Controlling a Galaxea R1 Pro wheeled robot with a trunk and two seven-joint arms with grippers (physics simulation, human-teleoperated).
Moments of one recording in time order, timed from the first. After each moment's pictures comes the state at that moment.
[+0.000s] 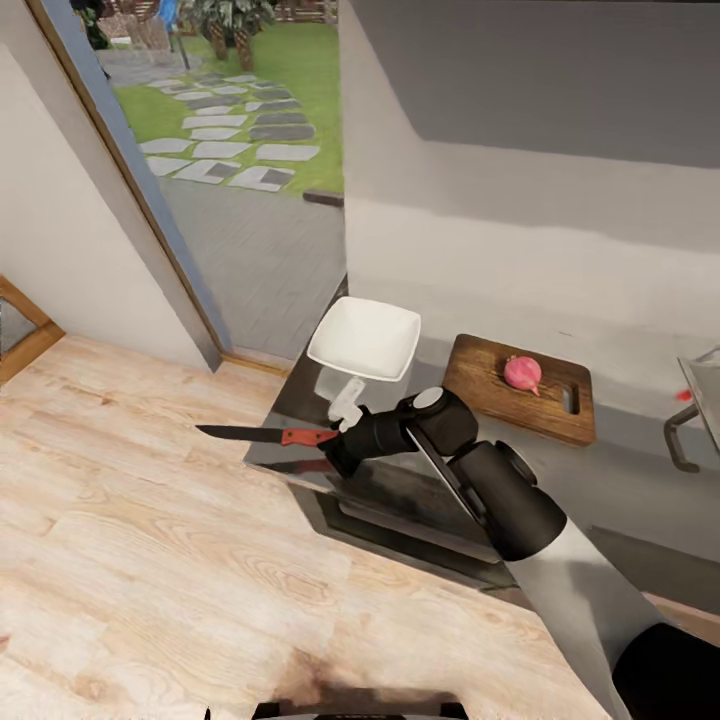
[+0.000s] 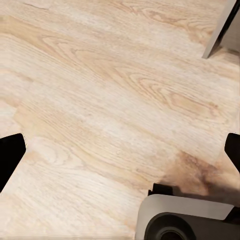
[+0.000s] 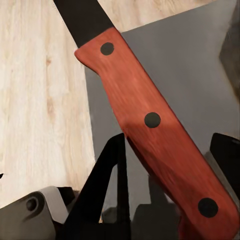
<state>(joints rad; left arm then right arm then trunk) -0.32 0.04 0.00 0.07 0.12 -0.93 0.12 -0.94 0.02 0.59 -1.45 0.11 0.98 0.79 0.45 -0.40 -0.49</state>
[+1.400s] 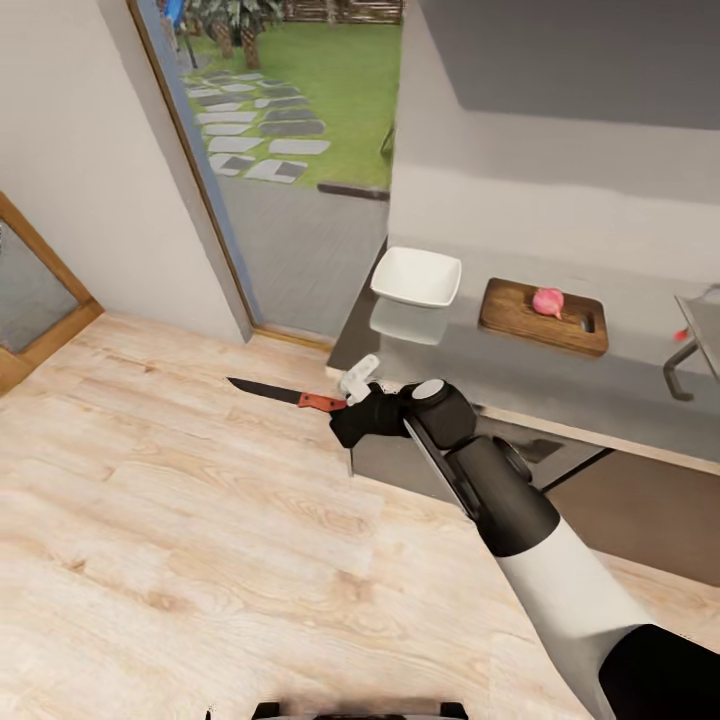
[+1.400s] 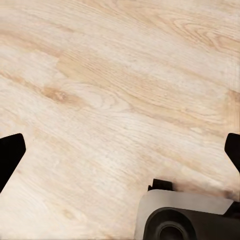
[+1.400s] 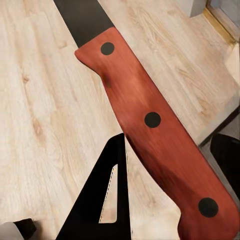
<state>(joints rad) -0.32 0.04 0.00 0.07 0.12 -0.91 0.12 -0.94 0.07 0.54 -1.45 0.11 0.98 0.54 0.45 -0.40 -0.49</state>
